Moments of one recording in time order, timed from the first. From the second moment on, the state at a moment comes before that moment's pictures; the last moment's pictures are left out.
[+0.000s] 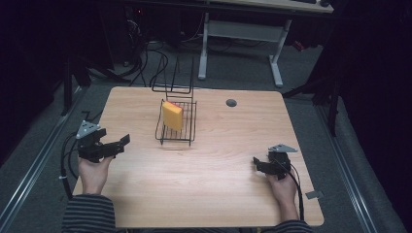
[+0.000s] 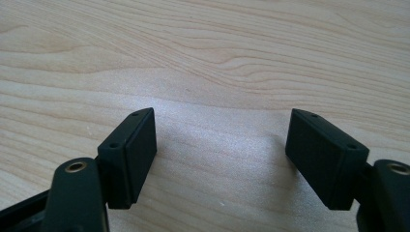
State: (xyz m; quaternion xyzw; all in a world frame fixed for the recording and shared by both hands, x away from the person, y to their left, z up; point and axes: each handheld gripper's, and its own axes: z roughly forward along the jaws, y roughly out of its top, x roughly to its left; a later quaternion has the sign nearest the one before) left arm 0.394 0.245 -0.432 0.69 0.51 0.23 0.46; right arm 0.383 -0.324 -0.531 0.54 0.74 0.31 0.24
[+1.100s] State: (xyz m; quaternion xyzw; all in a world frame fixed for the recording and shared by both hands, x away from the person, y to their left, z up) left arm 0.390 0.252 -0.461 0.69 0.53 0.21 0.45; right arm 0.383 -0.324 -0.531 0.54 0.74 0.31 0.24
